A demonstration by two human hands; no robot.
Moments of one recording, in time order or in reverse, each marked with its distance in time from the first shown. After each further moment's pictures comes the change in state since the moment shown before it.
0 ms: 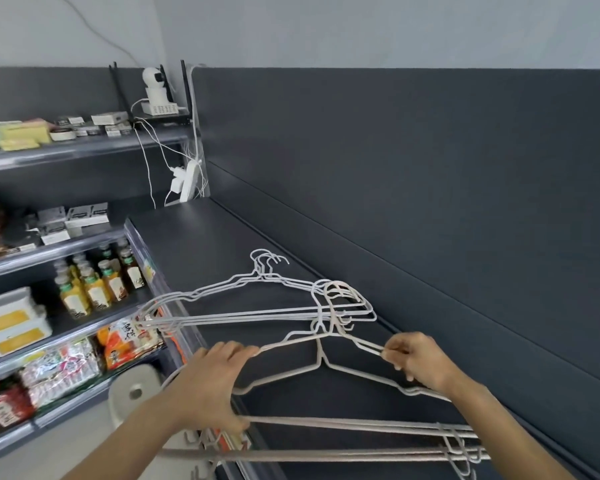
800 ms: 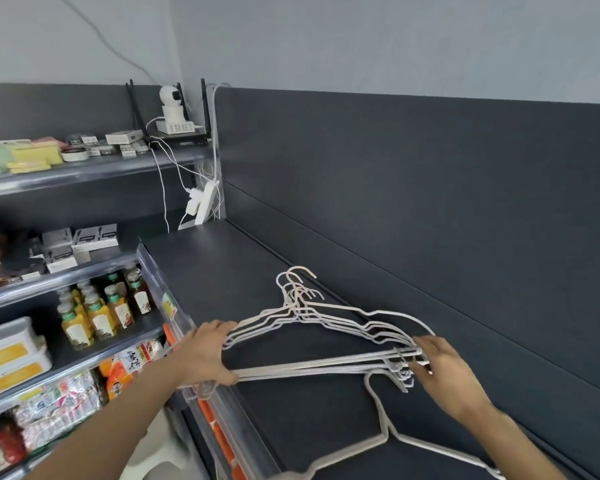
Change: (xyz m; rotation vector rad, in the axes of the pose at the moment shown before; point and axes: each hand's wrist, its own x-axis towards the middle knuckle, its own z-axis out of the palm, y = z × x) left_hand 0.087 -0.167 -0.028 -0.228 0.057 -0.155; right_hand 0.071 -0.054 0.034 -0.384 0.284 -0.026
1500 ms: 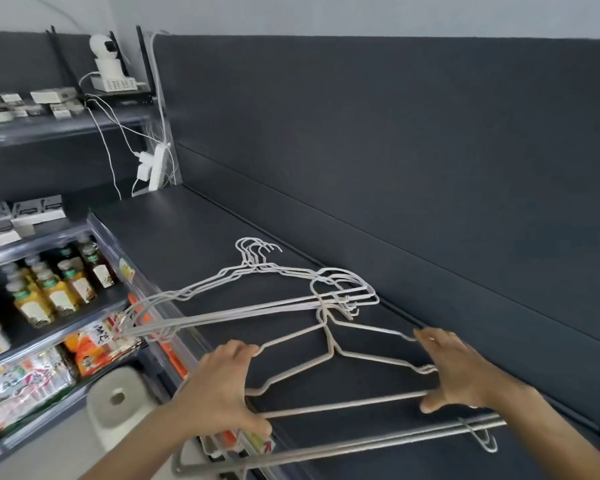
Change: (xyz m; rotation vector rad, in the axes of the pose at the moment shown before) left_hand -0.103 0.116 0.056 -0.003 -0.131 0.170; right_hand -0.102 0.062 -0.039 -0.262 -0.418 -0.018
